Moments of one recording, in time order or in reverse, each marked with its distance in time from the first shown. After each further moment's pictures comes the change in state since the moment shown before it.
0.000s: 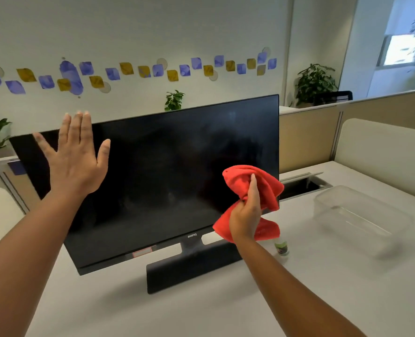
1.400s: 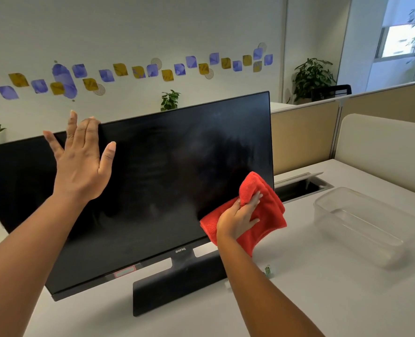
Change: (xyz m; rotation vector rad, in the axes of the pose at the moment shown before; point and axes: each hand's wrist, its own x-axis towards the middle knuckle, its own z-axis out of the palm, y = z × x) left_hand 0.019 0.050 0.022 -0.129 -0.029 0.087; right_hand 0.031 0.032 0.043 0.061 0.121 0.440
